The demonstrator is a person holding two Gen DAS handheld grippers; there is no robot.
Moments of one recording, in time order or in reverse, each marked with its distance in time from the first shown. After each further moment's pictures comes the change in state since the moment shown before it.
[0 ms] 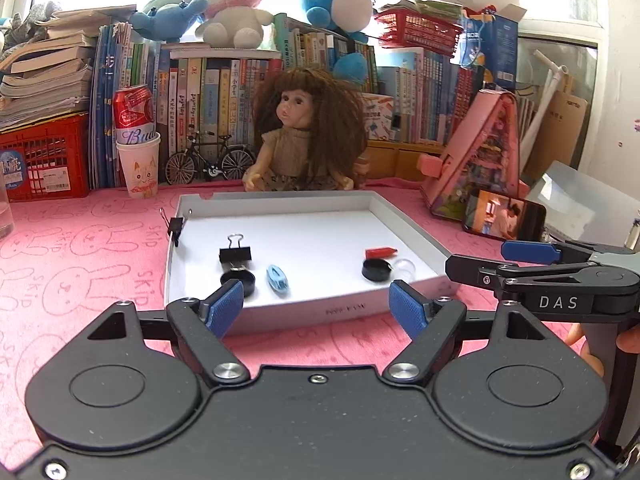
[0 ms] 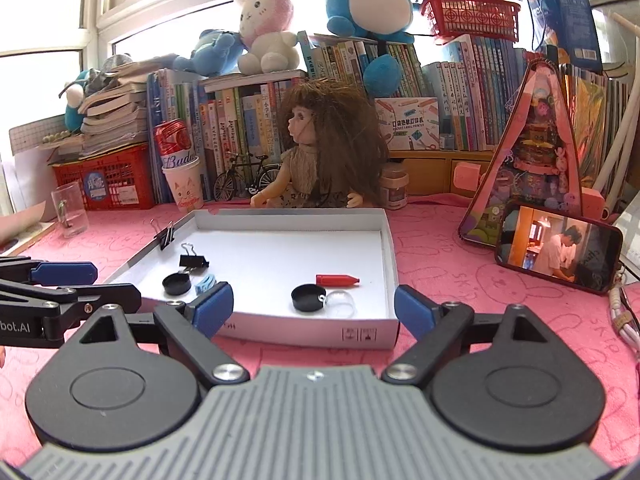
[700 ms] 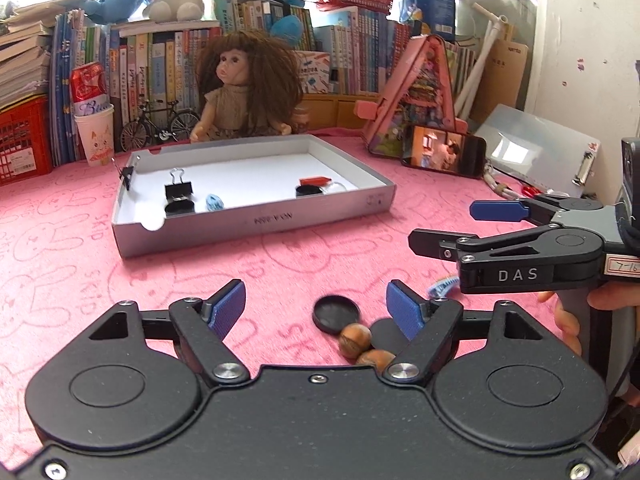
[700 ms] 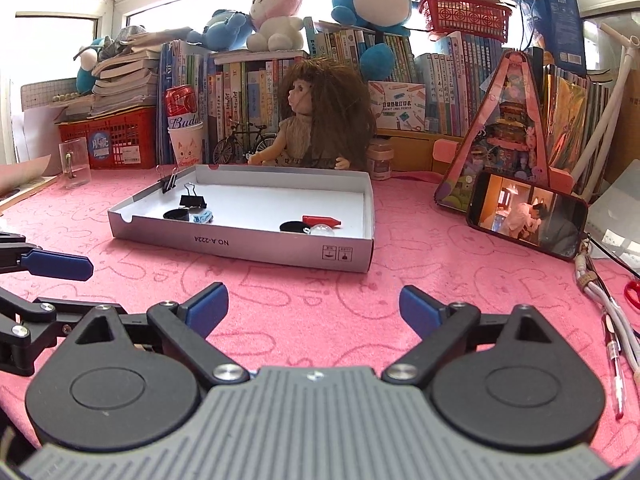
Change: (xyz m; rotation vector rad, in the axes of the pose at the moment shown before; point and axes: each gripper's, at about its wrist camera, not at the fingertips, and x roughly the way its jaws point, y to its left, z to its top) left arm -0.032 -0.037 -0.063 0.095 0.084 -0.113; right arm -0.040 -0.002 -0.055 -0.073 0.023 -0.040
